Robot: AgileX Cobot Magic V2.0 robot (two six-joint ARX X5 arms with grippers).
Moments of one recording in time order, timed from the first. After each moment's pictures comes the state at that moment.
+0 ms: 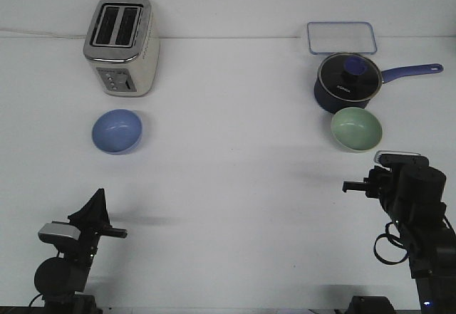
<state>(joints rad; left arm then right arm) -0.06 0.01 0.03 0.17 0.06 -0.13 -0.04 0.84 0.95 -0.73 0.03 0.07</state>
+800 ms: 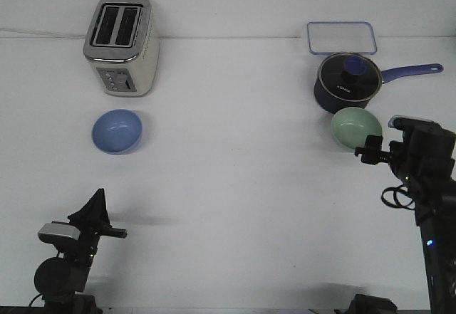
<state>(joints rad) -0.06 0.01 0.03 0.17 0.06 -0.13 -0.17 1.15 1.15 -0.69 -0.04 0.09</state>
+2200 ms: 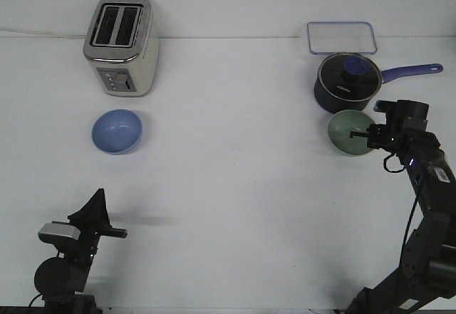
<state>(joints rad) -0.06 0.01 0.03 0.17 0.06 -0.13 -0.27 1.73 1.26 -0.47 -0.09 -0.02</state>
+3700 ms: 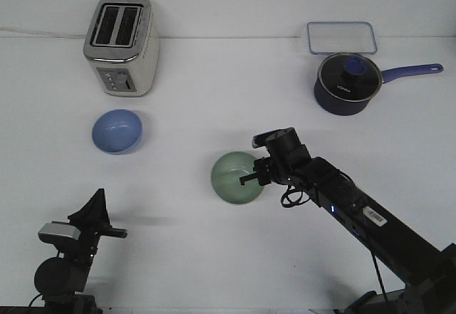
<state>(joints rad) -0.06 0.01 0.03 0.17 0.06 -0.13 0.53 1.53 1.12 -0.54 -0.10 0.28</state>
